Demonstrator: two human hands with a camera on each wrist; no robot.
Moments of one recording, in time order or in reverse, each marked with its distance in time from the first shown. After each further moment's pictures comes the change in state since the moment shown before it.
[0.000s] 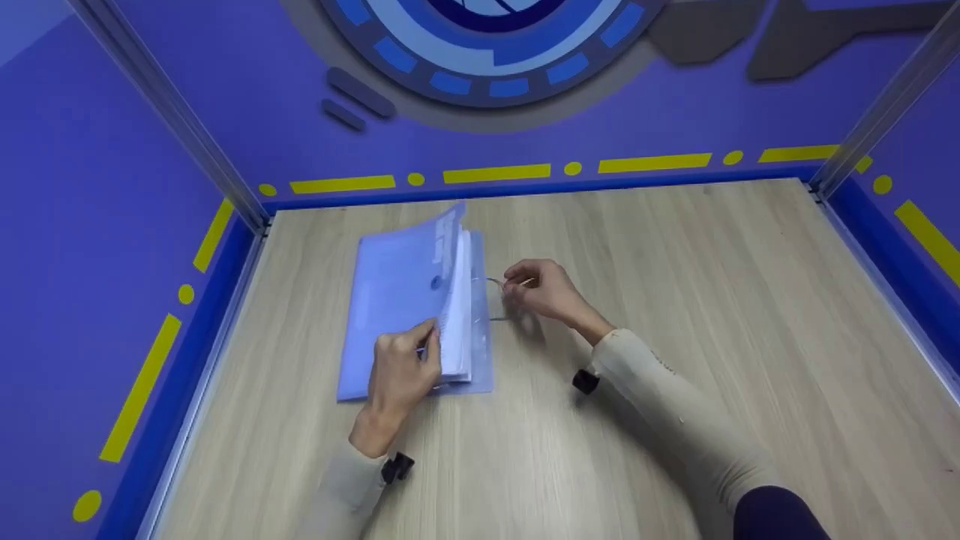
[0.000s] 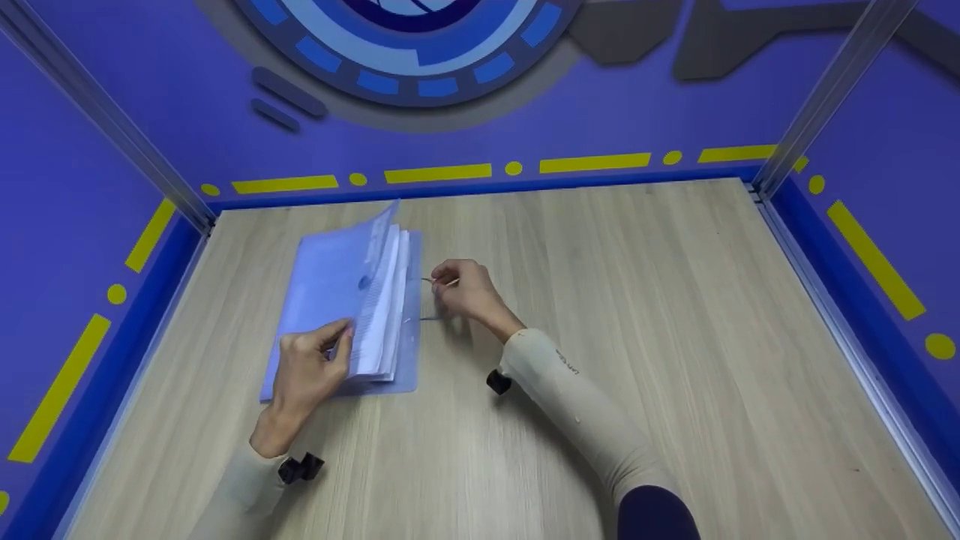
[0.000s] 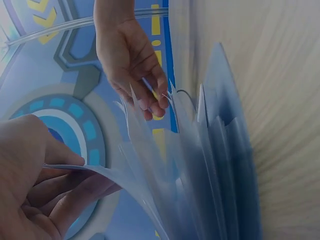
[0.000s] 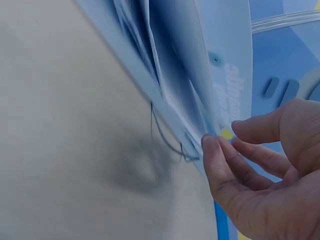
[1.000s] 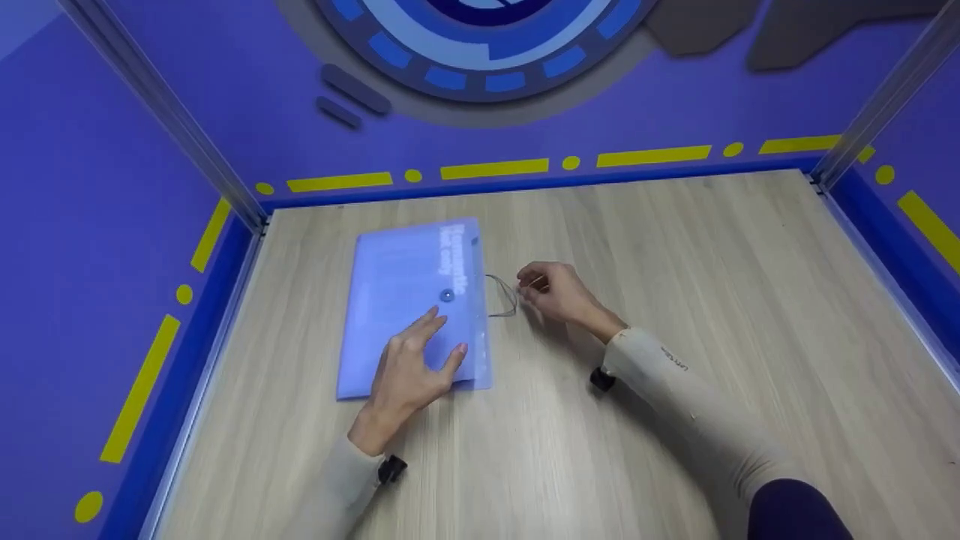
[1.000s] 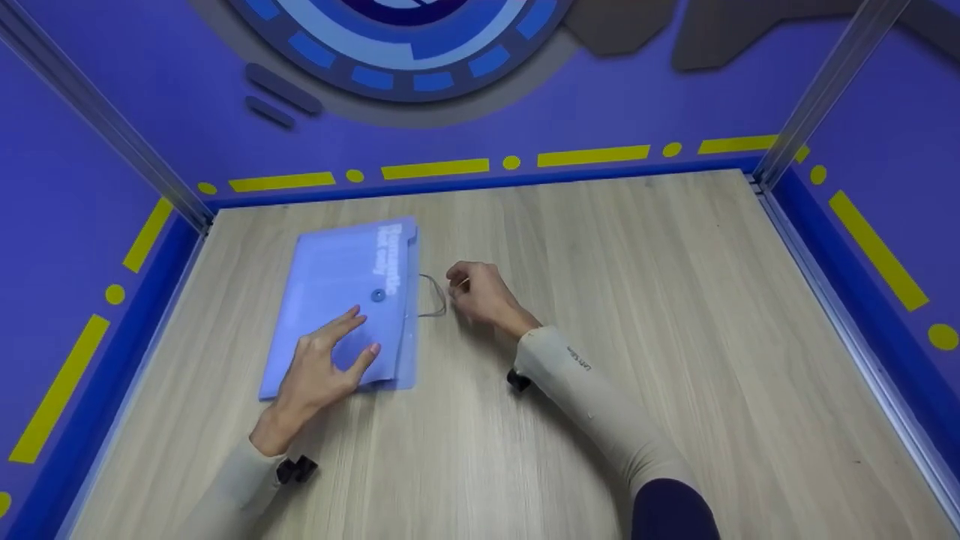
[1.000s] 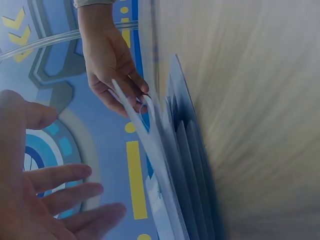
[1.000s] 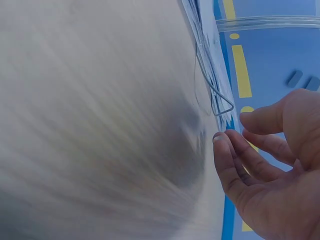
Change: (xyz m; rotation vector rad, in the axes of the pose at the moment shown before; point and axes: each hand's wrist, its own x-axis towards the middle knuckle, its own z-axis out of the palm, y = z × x) left_hand -0.008 -0.006 0.006 0.013 -0.262 -0.137; right_hand -0.004 0.028 -0.011 -0.167 -0.021 -0.106
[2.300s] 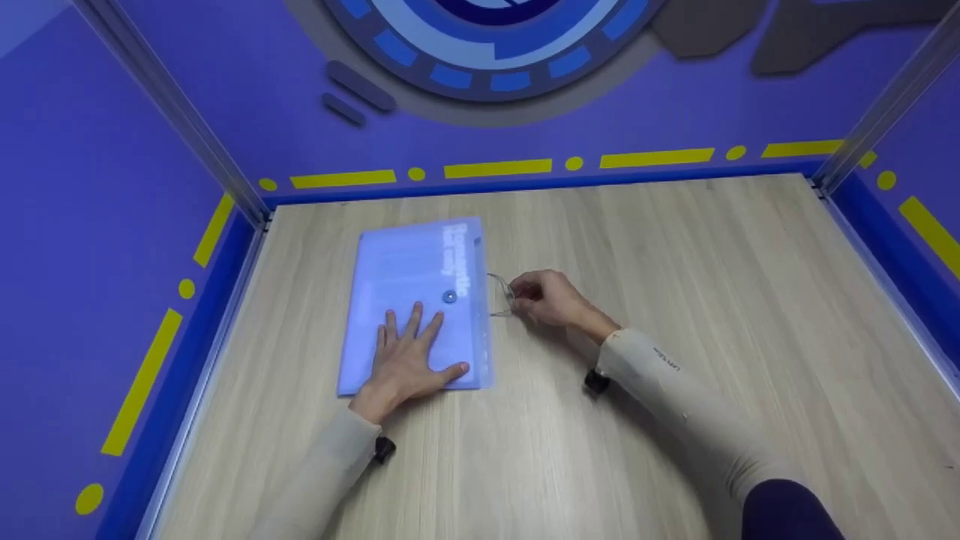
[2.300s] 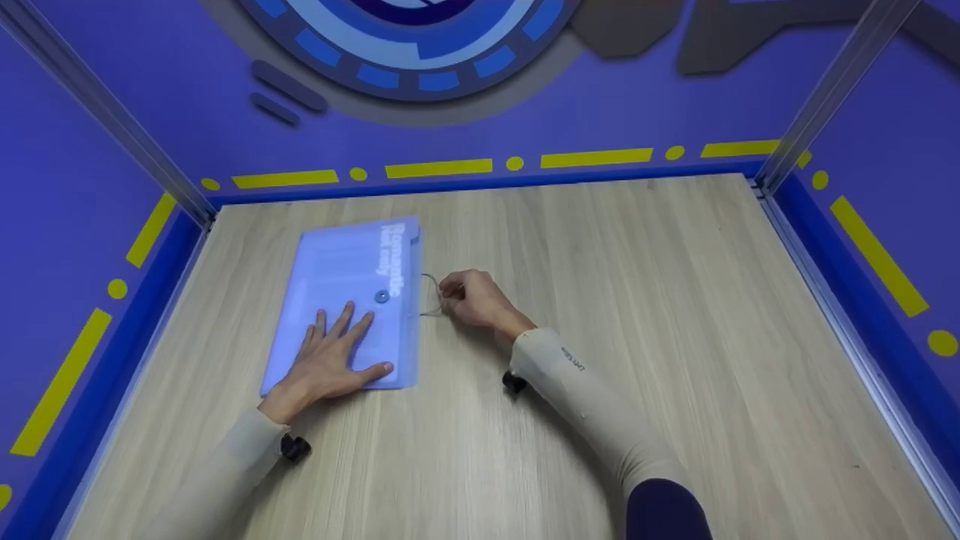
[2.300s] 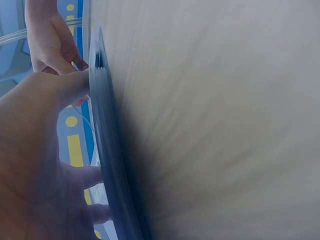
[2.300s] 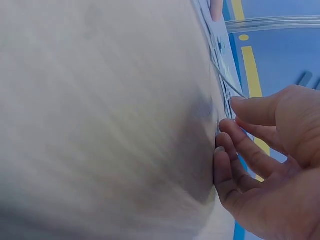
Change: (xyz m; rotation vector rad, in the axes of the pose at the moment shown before) left_hand 0.004 -0.037 0.009 0.306 -0.478 -0.278; right_hand 0.003 0.002 0.013 -0.030 -0.111 0.014
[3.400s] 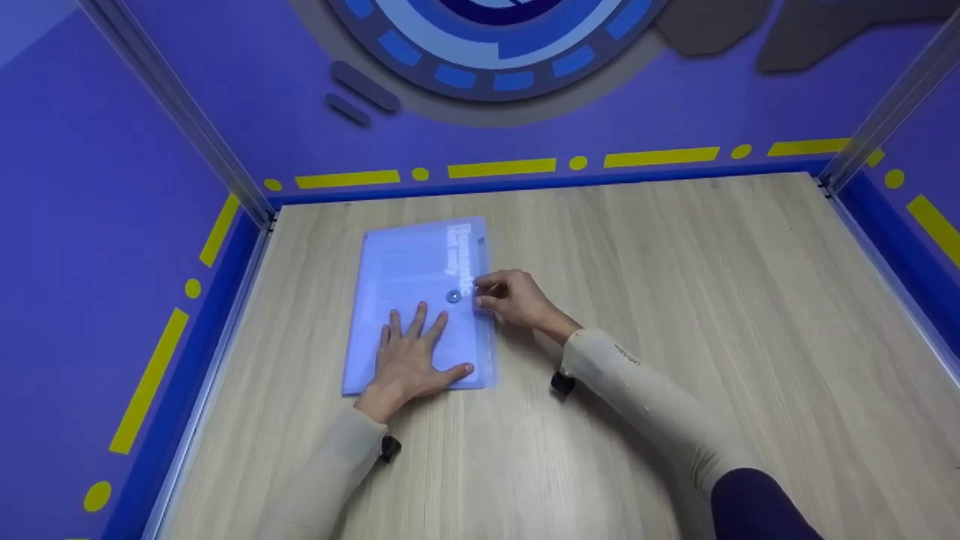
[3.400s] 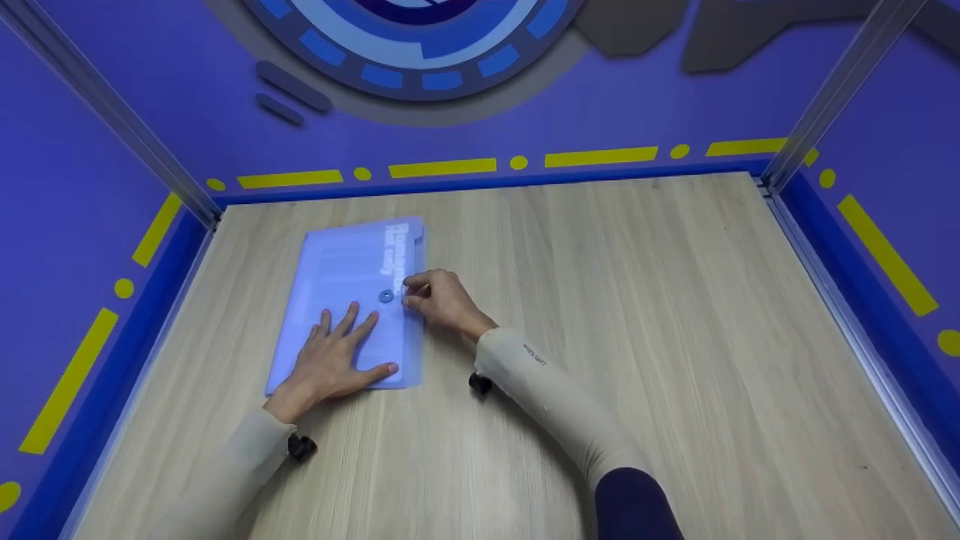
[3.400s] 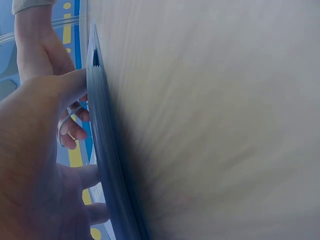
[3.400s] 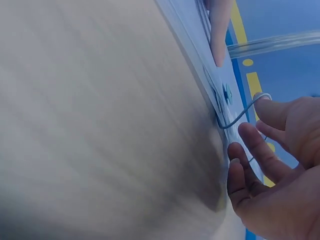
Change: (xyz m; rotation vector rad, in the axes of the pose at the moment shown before) left_hand 0.003 -0.001 -0.001 0.100 -0.013 -0.016; right_hand 0.030 -0.031 0.045 0.050 0.047 -0.006
